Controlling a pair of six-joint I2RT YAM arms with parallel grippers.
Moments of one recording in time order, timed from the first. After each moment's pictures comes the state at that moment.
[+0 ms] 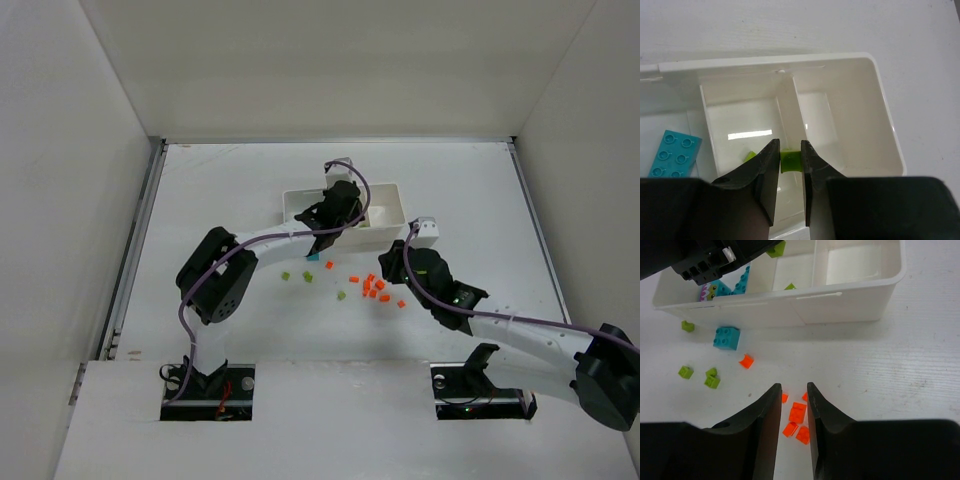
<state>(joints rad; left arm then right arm) -0.78 1.90 1.27 0.16 -0.36 -0.61 0.81 1.03 0.48 0.15 0.44 0.54</state>
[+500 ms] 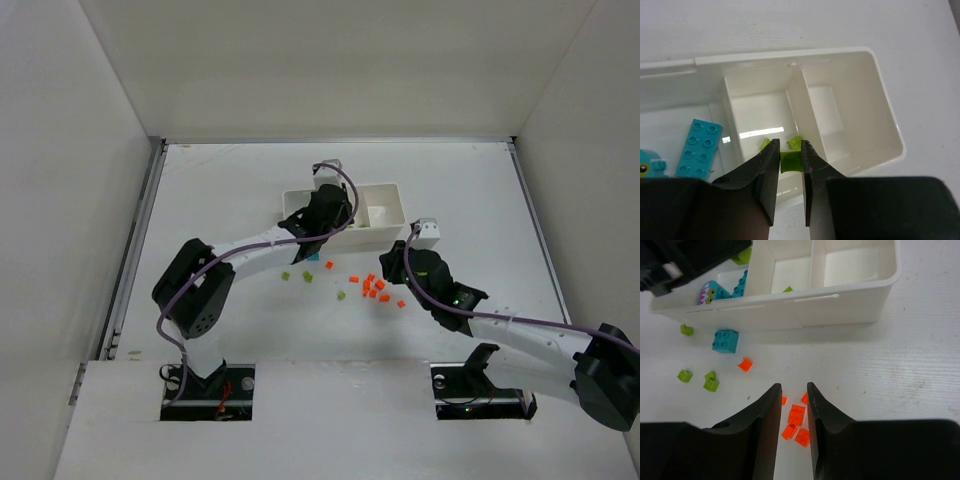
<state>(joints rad) -0.77 1.77 1.16 0.17 -0.35 -0.57 0.80 1.03 0.46 0.17 0.45 0.54</state>
